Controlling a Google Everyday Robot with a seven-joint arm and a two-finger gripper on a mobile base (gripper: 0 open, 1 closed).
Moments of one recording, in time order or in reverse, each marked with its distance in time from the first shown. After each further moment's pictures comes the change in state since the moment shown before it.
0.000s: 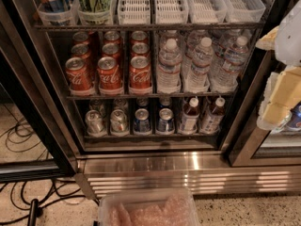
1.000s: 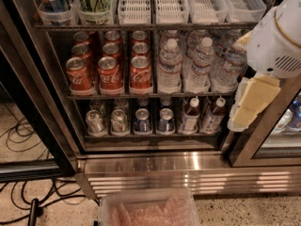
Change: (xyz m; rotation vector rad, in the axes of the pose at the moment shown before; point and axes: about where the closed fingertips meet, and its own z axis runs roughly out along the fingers) arm -0.041 0.006 0.016 0.052 -0.069 -0.025
